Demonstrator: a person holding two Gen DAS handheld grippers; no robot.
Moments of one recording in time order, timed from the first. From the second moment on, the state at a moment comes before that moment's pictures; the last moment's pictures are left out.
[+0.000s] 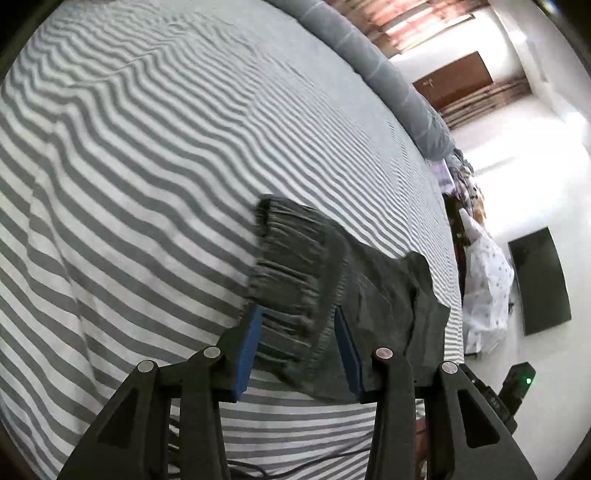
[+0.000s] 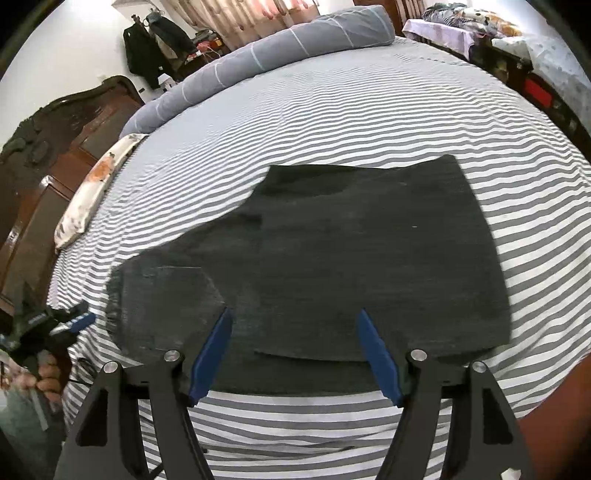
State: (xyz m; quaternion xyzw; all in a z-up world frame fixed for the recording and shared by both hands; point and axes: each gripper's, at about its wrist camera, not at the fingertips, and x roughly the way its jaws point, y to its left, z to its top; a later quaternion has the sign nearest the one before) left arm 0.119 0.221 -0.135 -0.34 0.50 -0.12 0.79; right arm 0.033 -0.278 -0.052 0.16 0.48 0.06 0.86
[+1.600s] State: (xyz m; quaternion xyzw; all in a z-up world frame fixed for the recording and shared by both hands) left arm 0.147 0.124 -0.056 -0.26 0.46 -0.18 0.83; right arm 0.019 -0.292 -0.047 0.21 0.46 0.06 0.86
